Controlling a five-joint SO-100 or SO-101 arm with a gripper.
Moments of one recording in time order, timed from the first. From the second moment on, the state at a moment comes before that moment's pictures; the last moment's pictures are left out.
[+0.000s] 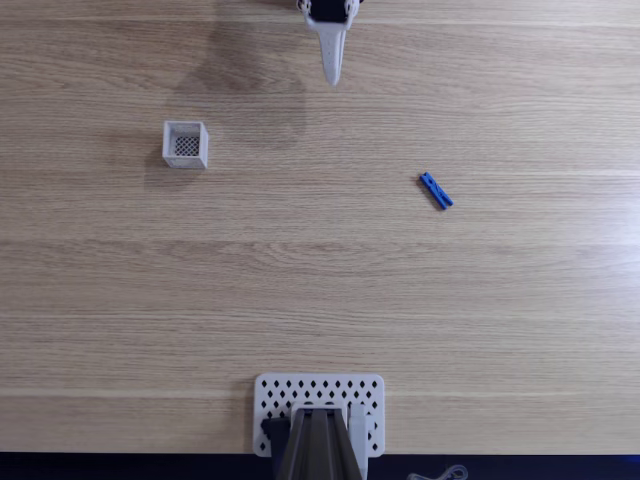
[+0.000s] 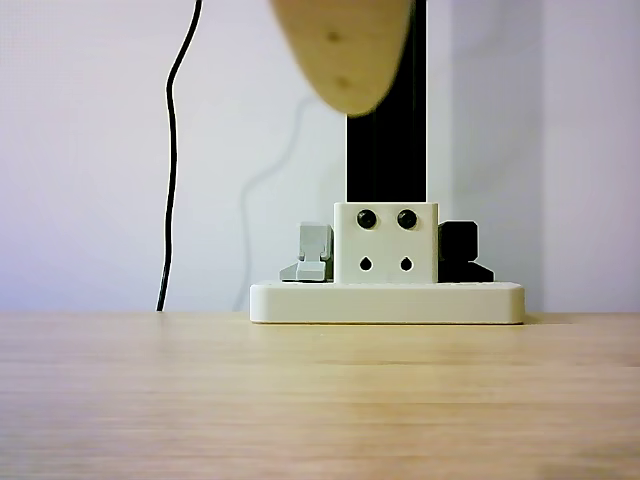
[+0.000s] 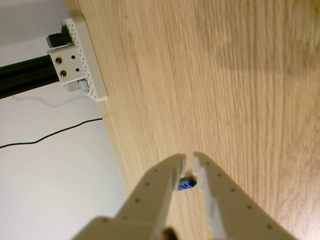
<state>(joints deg) -2.7 189.8 176.0 52.6 5.6</state>
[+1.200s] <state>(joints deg) -2.7 164.3 170.6 47.4 5.4</state>
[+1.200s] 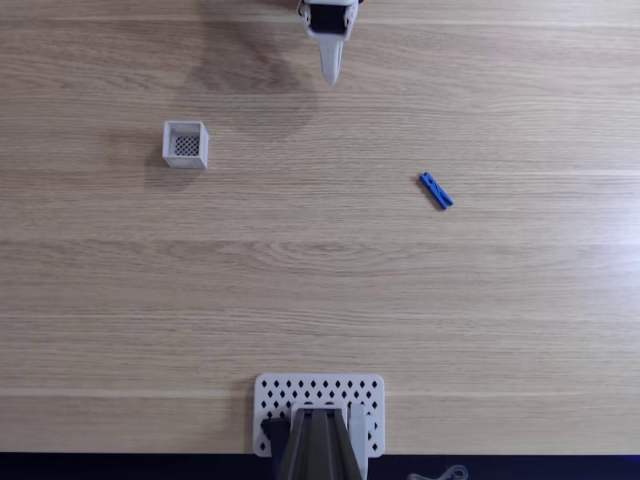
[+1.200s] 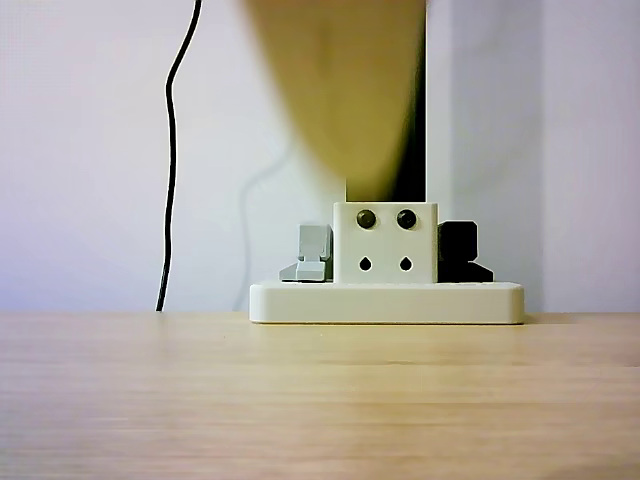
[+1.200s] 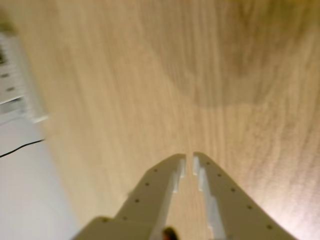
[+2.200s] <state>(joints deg) -5.8 124.8 142.9 43.3 -115.8</state>
